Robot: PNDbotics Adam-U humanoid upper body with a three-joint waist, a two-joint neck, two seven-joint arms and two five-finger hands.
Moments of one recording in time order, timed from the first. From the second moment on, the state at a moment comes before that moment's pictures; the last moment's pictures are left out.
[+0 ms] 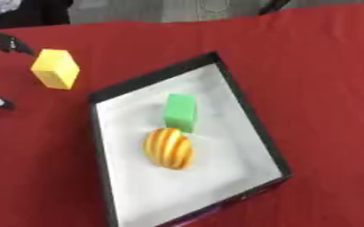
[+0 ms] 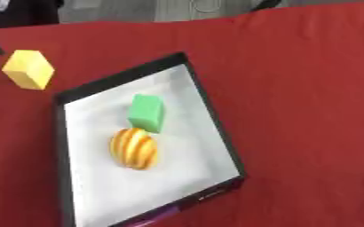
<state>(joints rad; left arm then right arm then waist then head) -0.78 0.99 0.02 -1.09 -0.49 -0.49 -0.62 0.00 -0.30 -0.27 -1.98 -0.04 -0.09 -0.52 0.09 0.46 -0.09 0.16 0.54</state>
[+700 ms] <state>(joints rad) -0.84 0.99 0.02 -1.09 -0.44 -0.48 -0.59 -0.01 -0.30 -0.26 -1.98 -0.04 -0.08 -0.51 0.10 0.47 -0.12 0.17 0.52</state>
